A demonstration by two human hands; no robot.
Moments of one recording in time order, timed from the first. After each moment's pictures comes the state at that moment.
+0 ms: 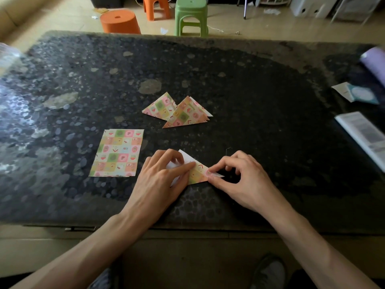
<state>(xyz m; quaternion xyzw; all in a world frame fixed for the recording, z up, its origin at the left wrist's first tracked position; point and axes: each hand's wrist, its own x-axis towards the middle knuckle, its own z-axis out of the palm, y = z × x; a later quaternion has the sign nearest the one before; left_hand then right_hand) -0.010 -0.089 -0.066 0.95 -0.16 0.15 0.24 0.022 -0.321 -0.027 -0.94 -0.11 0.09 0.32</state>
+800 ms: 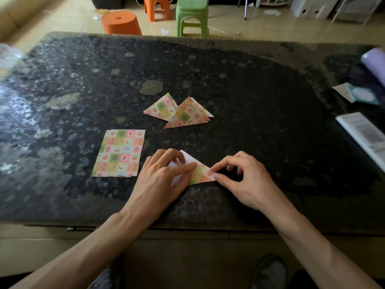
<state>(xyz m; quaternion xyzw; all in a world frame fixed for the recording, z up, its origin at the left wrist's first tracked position) -0.008 -0.087 -0.061 0.95 -0.15 0.13 0.24 0.024 -0.320 -0.024 -0.93 -0.10 0.12 0.33</state>
